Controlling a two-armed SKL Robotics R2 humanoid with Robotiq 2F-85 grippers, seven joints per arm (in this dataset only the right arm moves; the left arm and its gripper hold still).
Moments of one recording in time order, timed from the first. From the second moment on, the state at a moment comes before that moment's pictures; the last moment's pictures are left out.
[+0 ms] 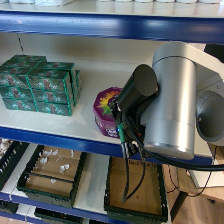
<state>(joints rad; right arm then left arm) -1.40 -0.66 0.84 -2.04 -1.06 1.61 -0.95 0.08 0.22 -0.35 -0.32 0.27 0.20 -0.01</state>
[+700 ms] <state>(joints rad) -1.40 -0.62 0.85 -1.95 -1.06 1.61 -0.96 0.08 0.22 -0.35 -0.32 0.27 0.20 -0.01</state>
